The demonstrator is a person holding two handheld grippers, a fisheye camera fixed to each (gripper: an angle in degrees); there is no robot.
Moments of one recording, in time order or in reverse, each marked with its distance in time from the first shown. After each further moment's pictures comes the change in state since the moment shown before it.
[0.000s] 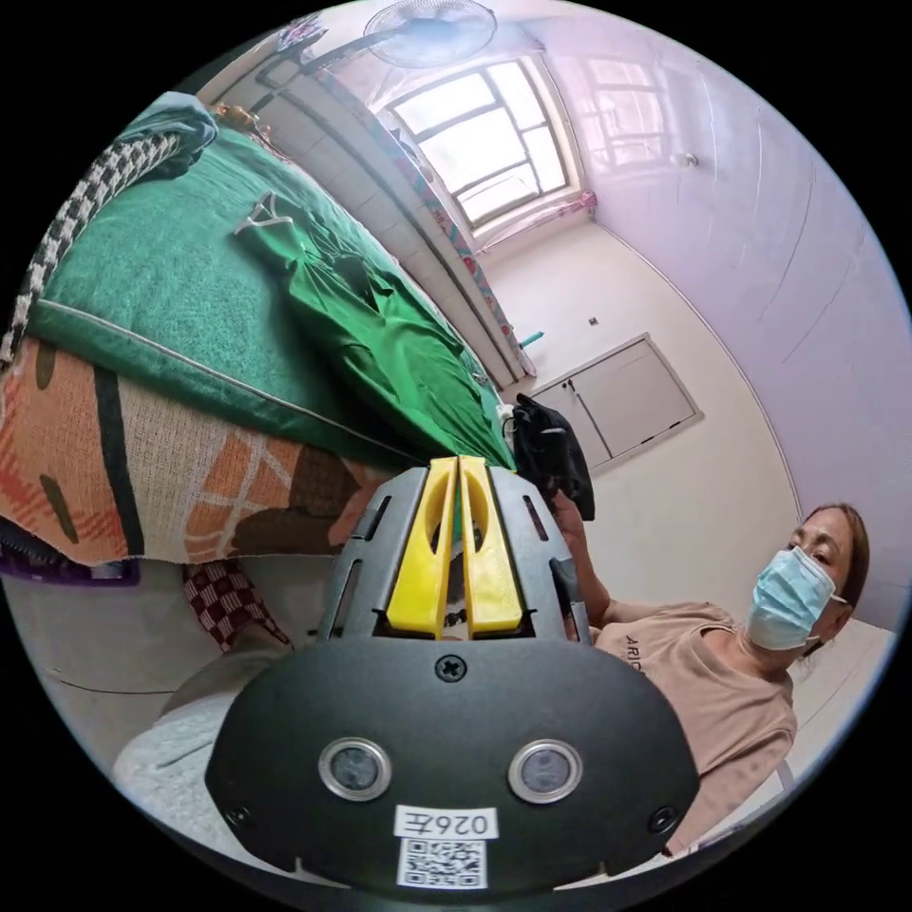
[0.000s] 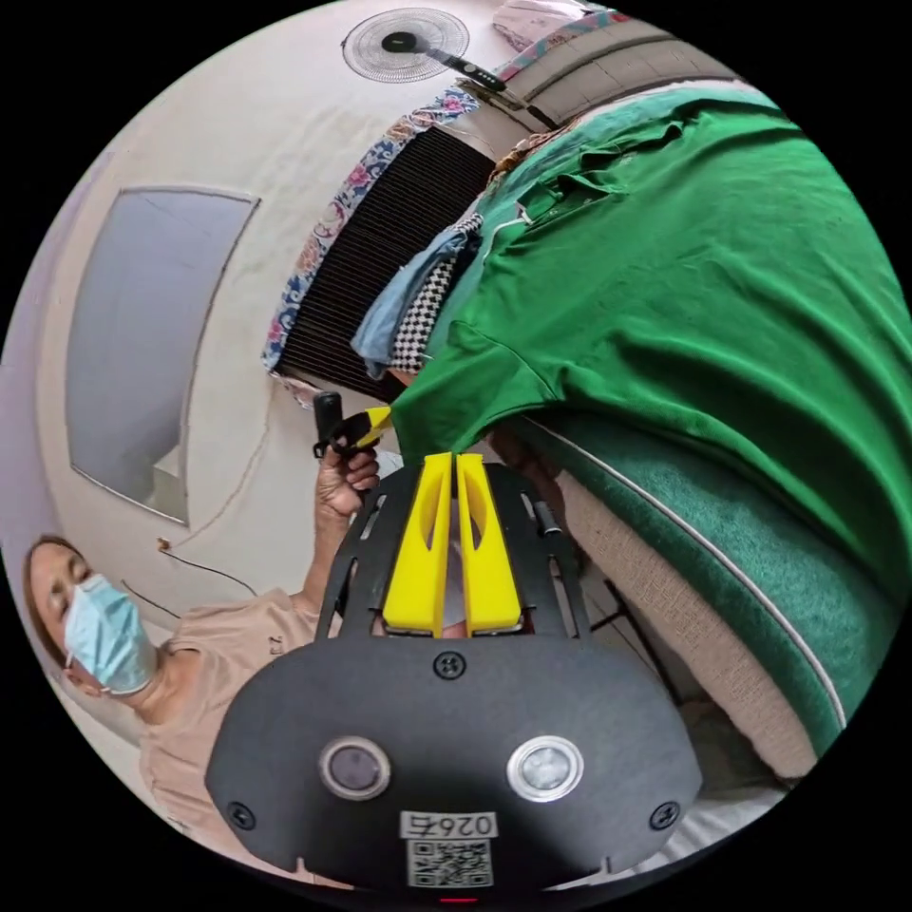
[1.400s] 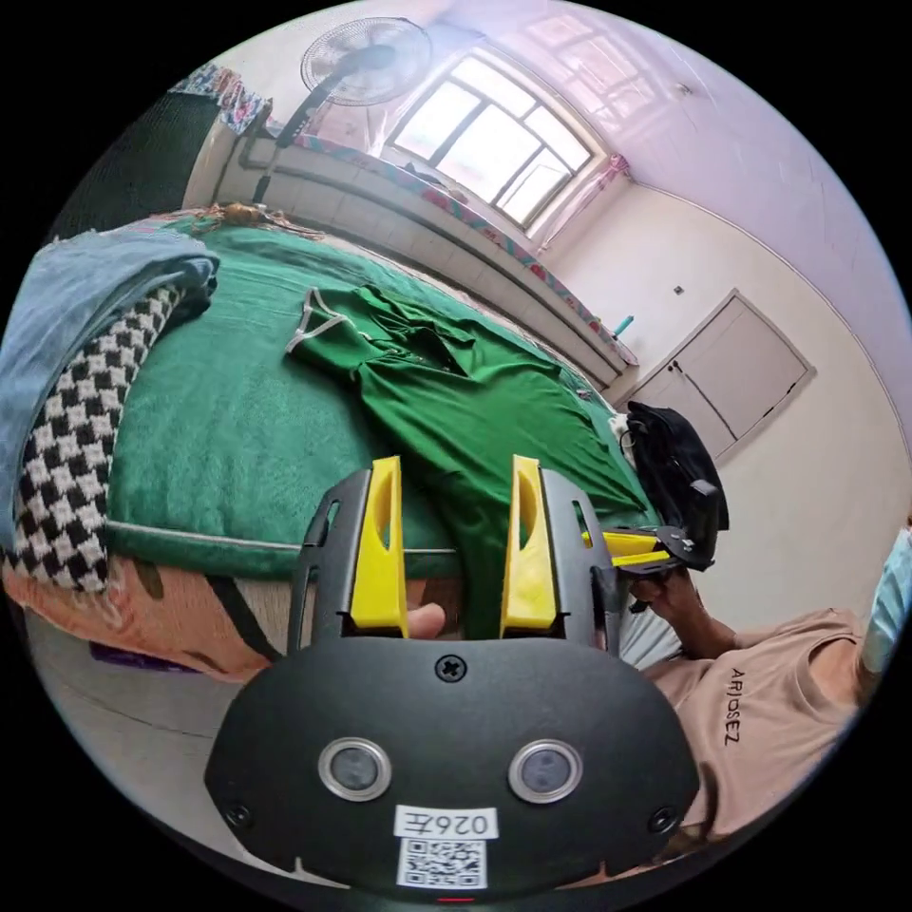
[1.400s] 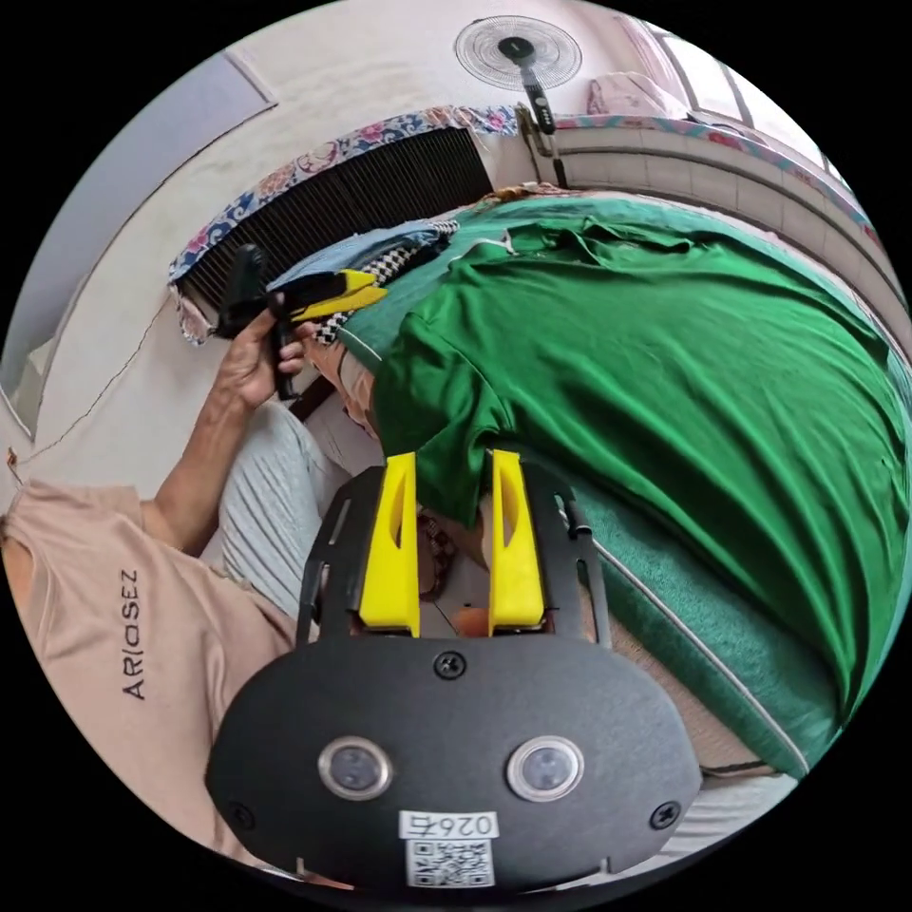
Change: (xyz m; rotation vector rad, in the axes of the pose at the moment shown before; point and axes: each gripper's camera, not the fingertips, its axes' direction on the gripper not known) left arm 0.027 -0.018 0.069 0.063 -0.517 0.123; right arm -0.147 -0.049 0.059 0.026 0.543 -0.260
